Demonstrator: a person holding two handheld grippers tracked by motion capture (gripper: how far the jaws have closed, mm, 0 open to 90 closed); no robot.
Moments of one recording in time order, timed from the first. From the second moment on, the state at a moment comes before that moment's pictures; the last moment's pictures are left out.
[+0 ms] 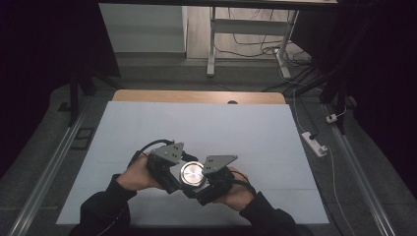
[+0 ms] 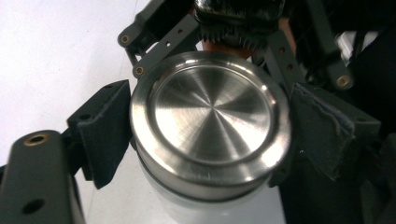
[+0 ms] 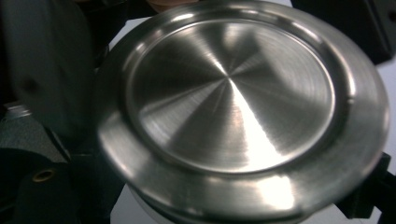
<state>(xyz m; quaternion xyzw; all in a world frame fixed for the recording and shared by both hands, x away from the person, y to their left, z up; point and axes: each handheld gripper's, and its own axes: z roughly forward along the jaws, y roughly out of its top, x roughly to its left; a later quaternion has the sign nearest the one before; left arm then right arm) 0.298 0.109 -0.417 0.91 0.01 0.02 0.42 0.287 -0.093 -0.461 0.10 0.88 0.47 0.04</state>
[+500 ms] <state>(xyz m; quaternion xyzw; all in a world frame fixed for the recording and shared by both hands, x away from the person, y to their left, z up) 0.284 0.073 -0.415 0.89 0.18 0.15 0.40 0.298 -0.104 -0.460 0.20 0.86 0.46 0.11</state>
